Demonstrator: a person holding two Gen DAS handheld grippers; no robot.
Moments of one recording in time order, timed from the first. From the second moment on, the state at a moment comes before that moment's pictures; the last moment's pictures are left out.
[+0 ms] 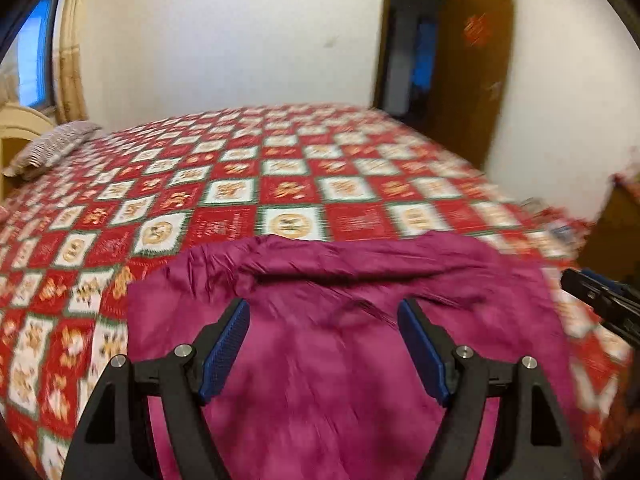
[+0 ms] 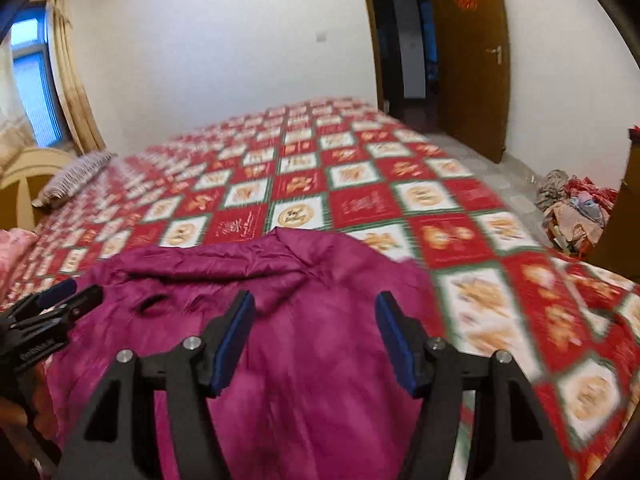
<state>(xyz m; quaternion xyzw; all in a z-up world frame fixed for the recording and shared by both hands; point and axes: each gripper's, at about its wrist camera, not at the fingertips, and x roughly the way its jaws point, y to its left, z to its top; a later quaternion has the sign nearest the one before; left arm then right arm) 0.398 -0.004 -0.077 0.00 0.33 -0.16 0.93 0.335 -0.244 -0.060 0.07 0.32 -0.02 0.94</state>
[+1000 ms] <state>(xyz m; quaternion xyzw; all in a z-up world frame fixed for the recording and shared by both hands) 0.103 0.162 -0.134 -0.04 0.38 -0.16 0.91 0.088 -0.252 -0.134 0.08 0.44 0.04 0.89</state>
